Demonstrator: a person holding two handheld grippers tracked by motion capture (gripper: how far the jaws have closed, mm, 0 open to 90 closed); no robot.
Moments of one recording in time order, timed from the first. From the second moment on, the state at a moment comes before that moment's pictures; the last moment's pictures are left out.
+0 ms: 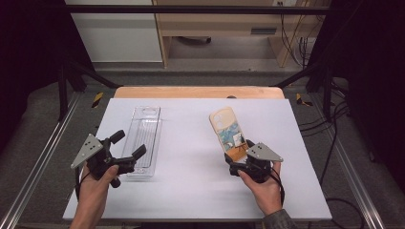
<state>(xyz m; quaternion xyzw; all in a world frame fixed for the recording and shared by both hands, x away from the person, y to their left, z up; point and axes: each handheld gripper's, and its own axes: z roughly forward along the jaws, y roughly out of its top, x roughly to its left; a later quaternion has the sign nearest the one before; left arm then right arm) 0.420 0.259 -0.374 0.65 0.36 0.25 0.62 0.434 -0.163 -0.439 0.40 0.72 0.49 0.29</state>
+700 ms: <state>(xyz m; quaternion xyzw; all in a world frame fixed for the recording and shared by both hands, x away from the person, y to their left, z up) 0.434 0.208 -0.371 0.69 0.33 0.22 0.61 0.433 -0.161 -0.439 0.39 0.71 0.50 0.30</state>
